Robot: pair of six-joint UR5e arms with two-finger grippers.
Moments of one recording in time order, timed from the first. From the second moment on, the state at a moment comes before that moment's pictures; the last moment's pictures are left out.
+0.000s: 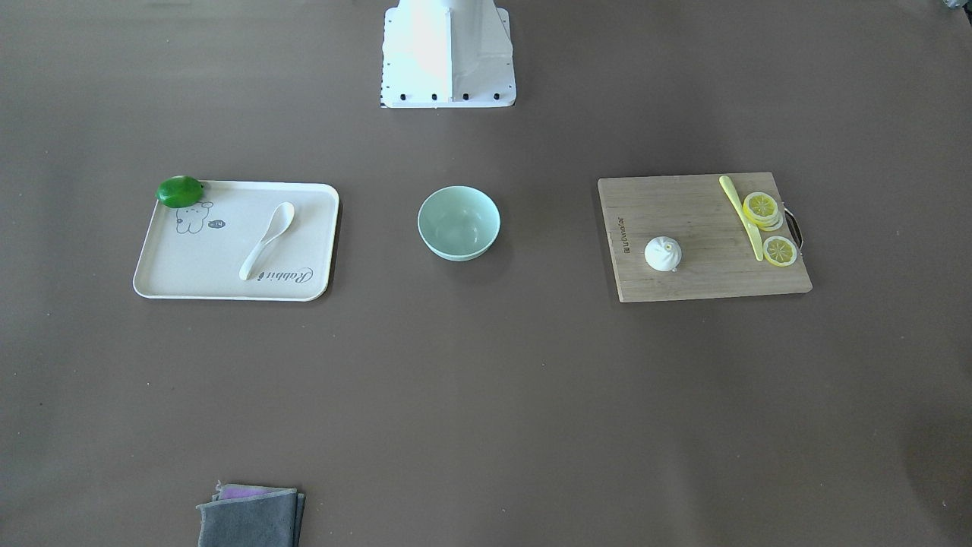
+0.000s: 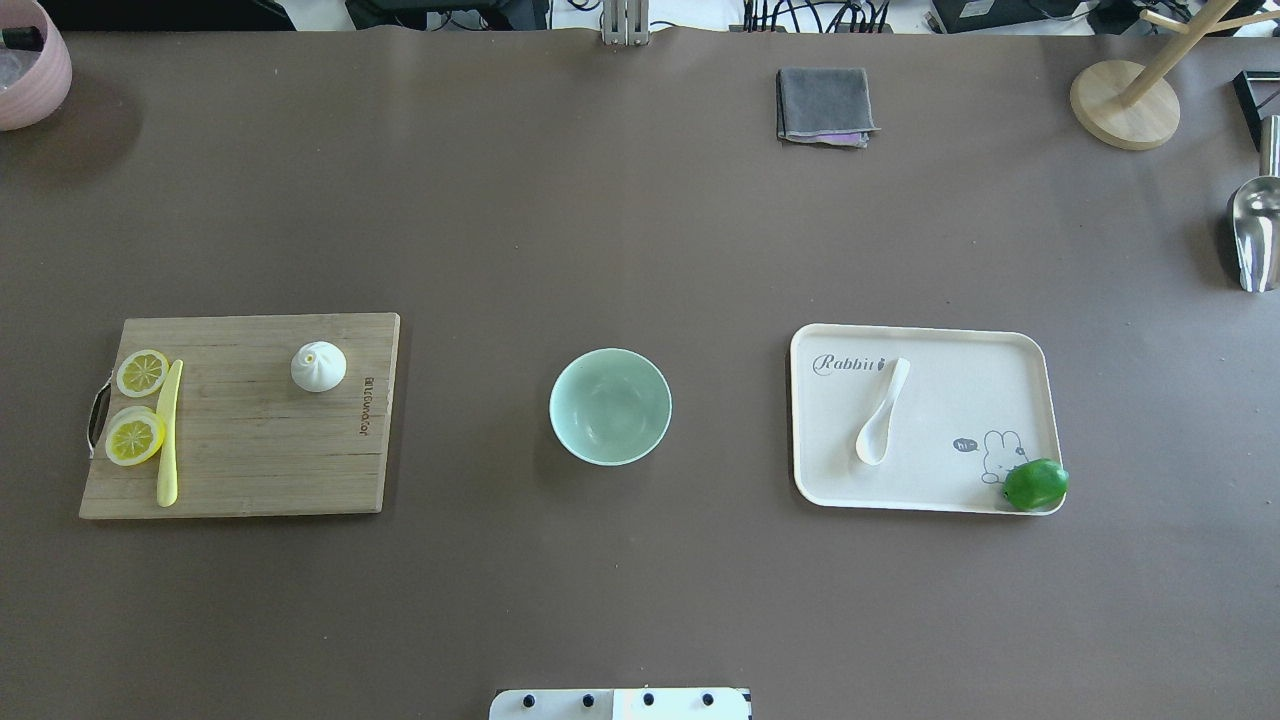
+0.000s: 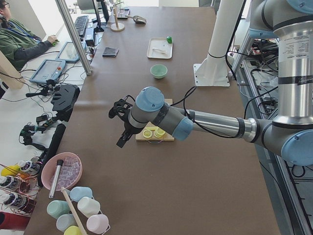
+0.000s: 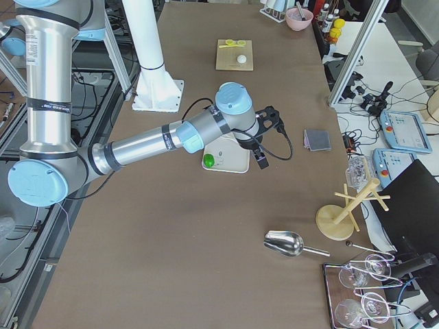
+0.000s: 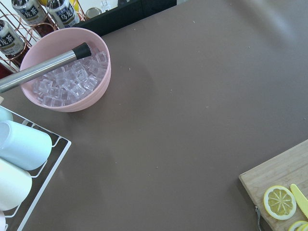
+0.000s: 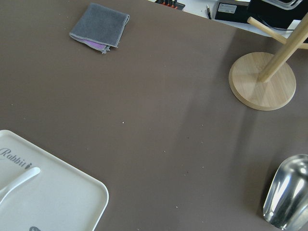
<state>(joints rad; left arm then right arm) -1.62 -1.47 -1.81 -2.03 -2.40 0.05 1.46 -1.62 1.99 -1.31 2.40 0.14</state>
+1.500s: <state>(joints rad) -1.29 -1.55 -1.79 -2.25 -2.37 -0.40 0.50 -1.50 1.91 -1.15 1.51 1.48</state>
